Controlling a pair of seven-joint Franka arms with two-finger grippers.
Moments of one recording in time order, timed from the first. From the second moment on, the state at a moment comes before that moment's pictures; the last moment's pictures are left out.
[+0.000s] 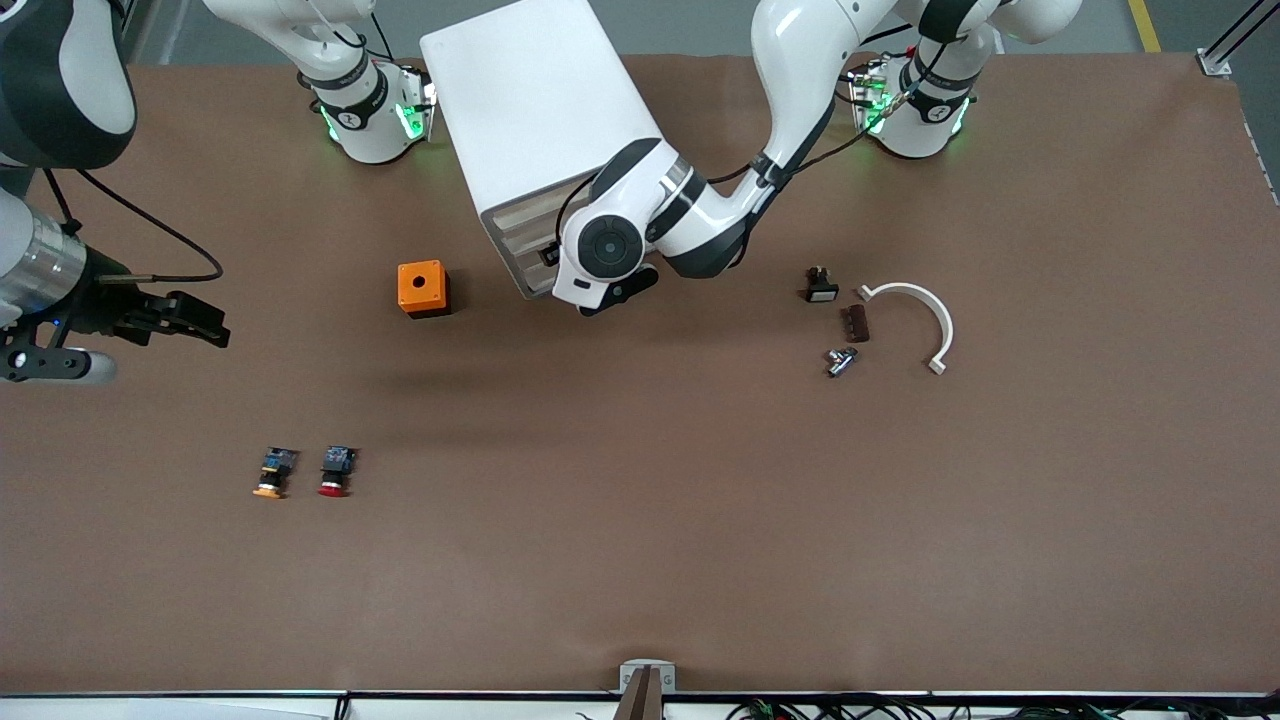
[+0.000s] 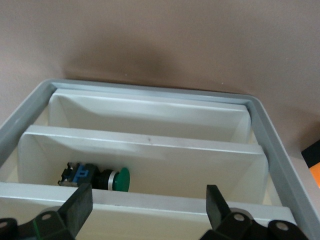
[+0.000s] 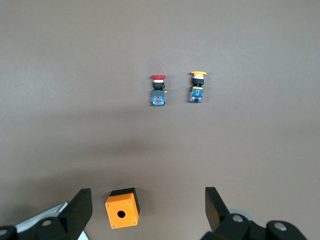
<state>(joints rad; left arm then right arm) -0.85 0.75 -0.09 -1.32 -0.56 1.82 -1.20 0.01 0.13 0.01 -1.58 0.03 1.68 0.07</state>
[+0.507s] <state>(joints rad) -0.84 0.75 -0.09 -1.32 -0.57 1.83 -1.14 -0.01 0.13 0.00 -1.52 0.02 1.61 0.07</state>
